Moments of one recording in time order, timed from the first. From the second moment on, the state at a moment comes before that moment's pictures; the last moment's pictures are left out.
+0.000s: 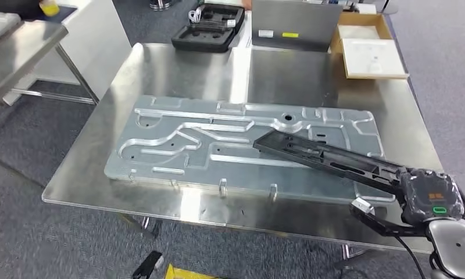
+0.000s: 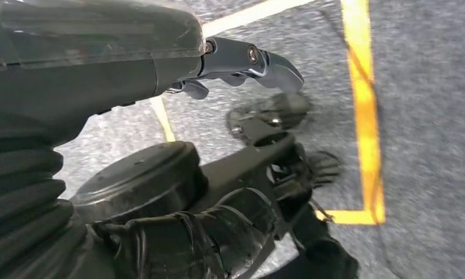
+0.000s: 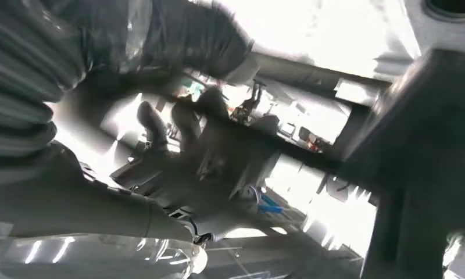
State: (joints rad) left arm -0.13 0.17 -0.89 -0.23 0.88 0.21 -0.24; right arm -0.12 -0.89 0.34 -1.58 1.16 0.13 0.41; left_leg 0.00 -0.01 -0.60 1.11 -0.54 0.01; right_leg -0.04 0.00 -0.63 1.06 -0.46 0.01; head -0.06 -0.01
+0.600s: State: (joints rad) left arm -0.13 0.18 -0.89 -0.23 0.89 0.26 -0.27; right arm -0.09 -0.85 0.30 -1.55 1.10 0.06 0.42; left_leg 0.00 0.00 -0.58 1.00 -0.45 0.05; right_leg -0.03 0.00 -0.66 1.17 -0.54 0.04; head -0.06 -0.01
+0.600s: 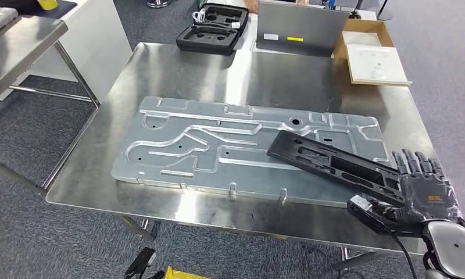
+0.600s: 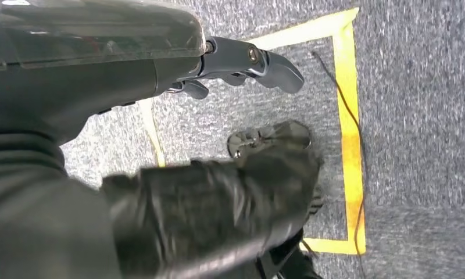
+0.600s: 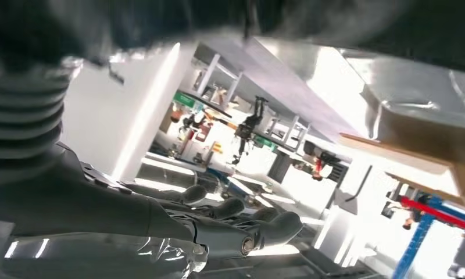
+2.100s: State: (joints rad) left arm -0.10 0.18 -0.86 -0.23 0.94 0.34 -0.23; right arm 0.10 -0.60 -0.02 -1.79 -0.07 -0.64 0.17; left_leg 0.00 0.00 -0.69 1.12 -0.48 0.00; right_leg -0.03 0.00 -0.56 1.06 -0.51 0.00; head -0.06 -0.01
